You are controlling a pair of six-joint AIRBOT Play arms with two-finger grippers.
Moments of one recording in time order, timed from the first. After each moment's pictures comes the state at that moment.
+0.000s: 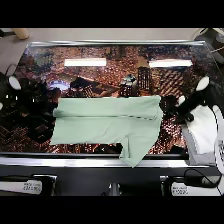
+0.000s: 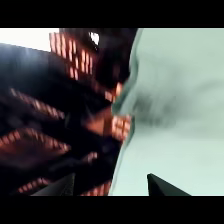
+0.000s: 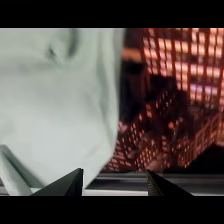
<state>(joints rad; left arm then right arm) 0.18 -1.52 1.25 1.42 -1.43 -1.53 -0.20 -1.47 1.21 -1.28 1.57 1.63</state>
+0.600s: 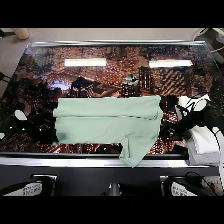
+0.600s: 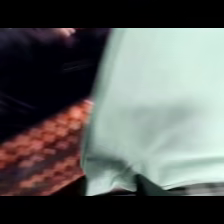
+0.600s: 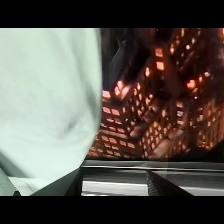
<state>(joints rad) 0.20 -1.32 0.73 1.27 -1.27 -1.47 -0.22 -1.31 0.90 -1.25 1.45 1.56</state>
